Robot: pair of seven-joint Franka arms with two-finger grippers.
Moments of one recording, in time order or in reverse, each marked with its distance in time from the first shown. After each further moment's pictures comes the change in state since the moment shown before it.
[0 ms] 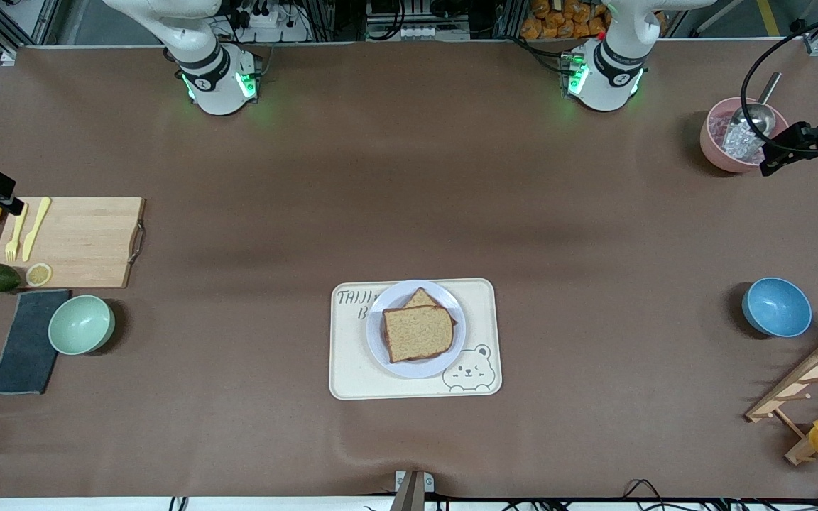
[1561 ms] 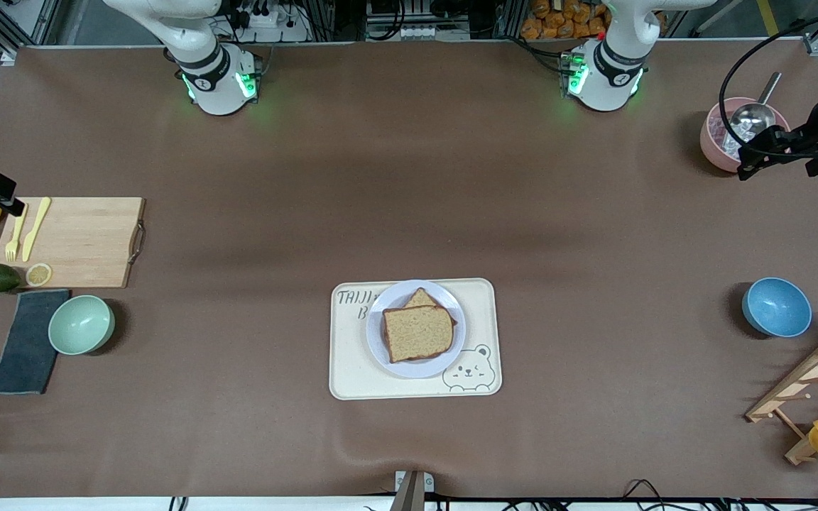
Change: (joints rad) left arm -0.019 0.024 -0.049 0.033 -0.005 -0.001 -0.032; right arm -0.001 0.003 0.000 0.000 0.000 0.000 0.000
